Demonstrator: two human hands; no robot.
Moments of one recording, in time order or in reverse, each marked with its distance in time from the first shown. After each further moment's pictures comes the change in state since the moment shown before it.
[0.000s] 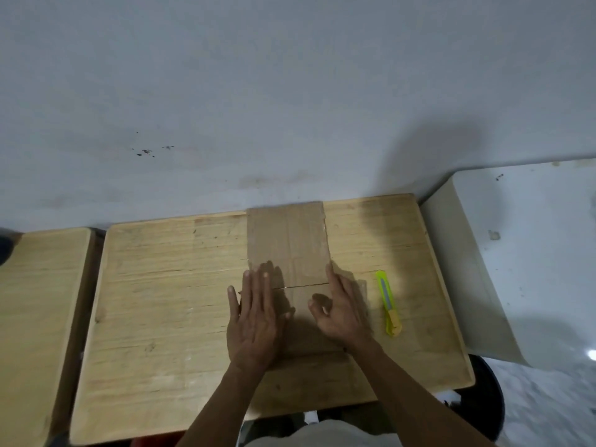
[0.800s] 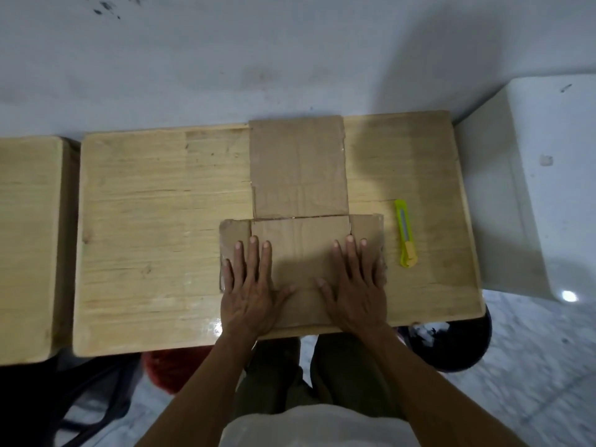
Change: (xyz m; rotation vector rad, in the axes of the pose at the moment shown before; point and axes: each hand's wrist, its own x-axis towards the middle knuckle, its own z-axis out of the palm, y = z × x) left_hand -0.061 -0.026 0.069 -0.075 -0.159 -0.038; right_hand -0.061 0.065 0.068 -0.544 0.093 -0.124
